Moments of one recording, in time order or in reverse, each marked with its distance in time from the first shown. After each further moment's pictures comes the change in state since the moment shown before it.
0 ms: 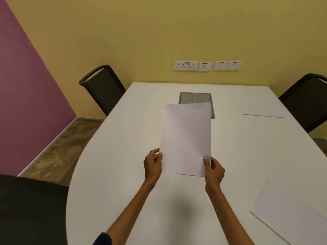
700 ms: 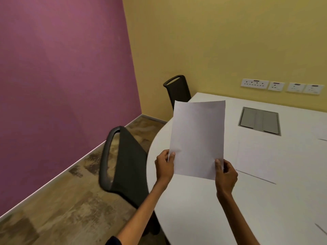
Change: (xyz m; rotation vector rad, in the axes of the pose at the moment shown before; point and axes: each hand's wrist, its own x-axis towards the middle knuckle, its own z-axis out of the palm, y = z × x) left_hand -0.191 0.000 -0.275 -0.024 0.311 0.136; right_hand -0.297 -0.011 0.034 -0.003 -0.345 -0.239
